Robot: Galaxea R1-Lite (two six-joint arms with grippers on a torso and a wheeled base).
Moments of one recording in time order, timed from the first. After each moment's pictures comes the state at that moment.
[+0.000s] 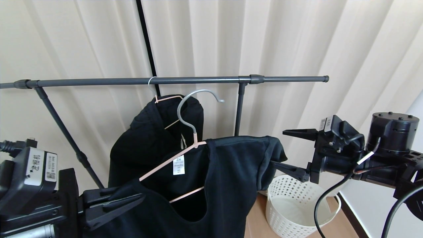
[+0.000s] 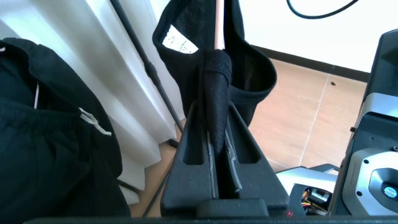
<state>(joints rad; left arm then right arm) -0.51 1.09 -0.43 -0.38 -0.42 0.38 0.26 1.69 -0.58 -0.81 0.62 -0.44</state>
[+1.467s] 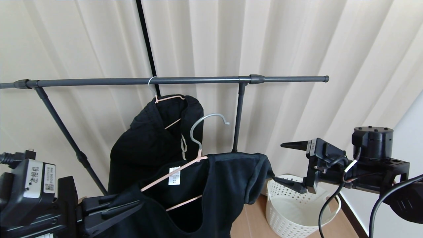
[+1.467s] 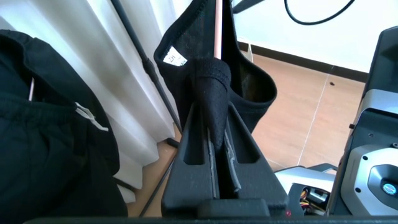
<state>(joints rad) -0.51 1.08 -0.38 -0.44 -0.42 0.37 0.21 1.80 -0.55 -0.80 0.63 -0.70</state>
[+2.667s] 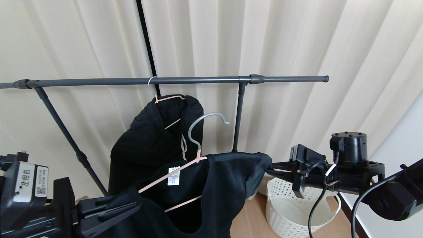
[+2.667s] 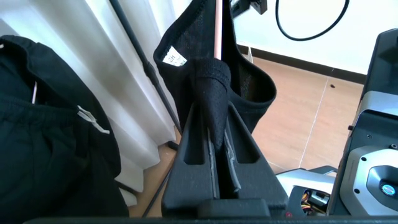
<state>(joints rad) -0.51 1.06 -0.37 -0.44 -0.42 0.37 0.26 1.90 -0.59 -0.80 0.62 -0.67</state>
